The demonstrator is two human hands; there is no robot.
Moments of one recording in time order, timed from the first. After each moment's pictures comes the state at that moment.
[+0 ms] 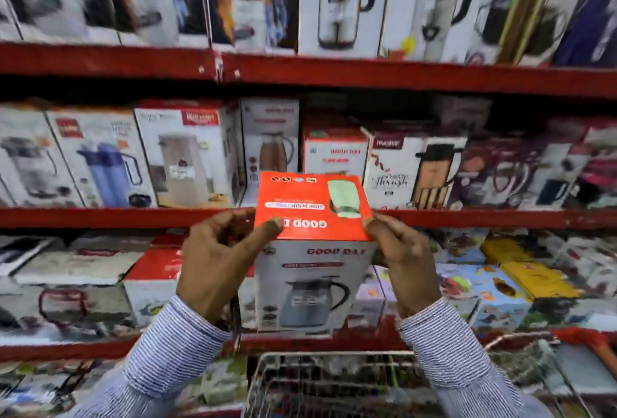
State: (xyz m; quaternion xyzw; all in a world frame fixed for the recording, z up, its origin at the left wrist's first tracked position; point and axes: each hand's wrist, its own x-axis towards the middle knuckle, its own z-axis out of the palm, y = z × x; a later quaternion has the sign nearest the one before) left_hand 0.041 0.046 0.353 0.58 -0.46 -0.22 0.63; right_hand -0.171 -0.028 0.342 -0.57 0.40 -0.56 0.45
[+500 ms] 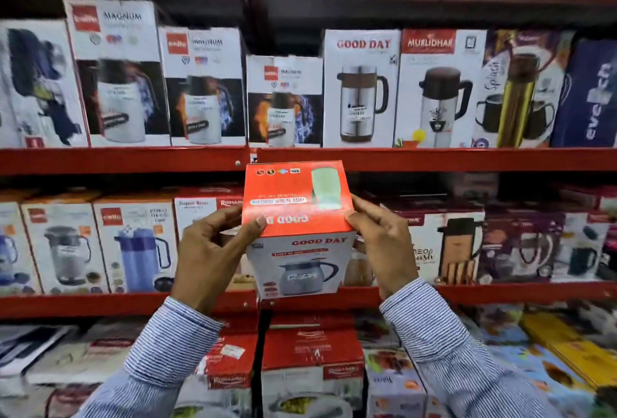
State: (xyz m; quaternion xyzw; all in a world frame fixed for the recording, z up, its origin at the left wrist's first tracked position) left_hand 0.130 0.002 0.430 0.50 -0.53 -0.11 0.68; right_hand -0.084 -0.070 0.441 -0.60 0.31 -0.61 0.41
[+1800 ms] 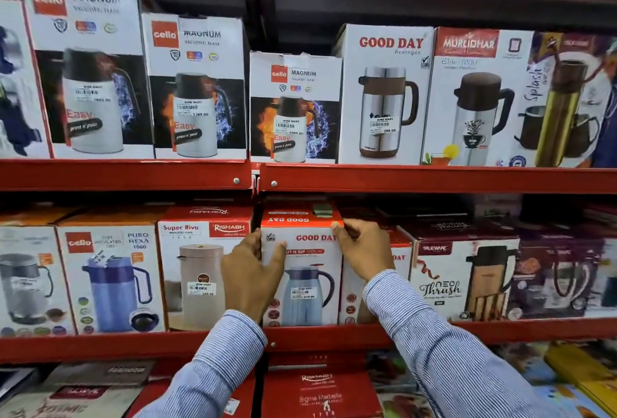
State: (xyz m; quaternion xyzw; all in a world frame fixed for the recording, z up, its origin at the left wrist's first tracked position) left_hand 0.146 -0.138 0.397 0.63 -0.47 -0.01 0.62; right_hand -0.023 -0.210 0.429 -0.71 0.46 -0.50 0.18
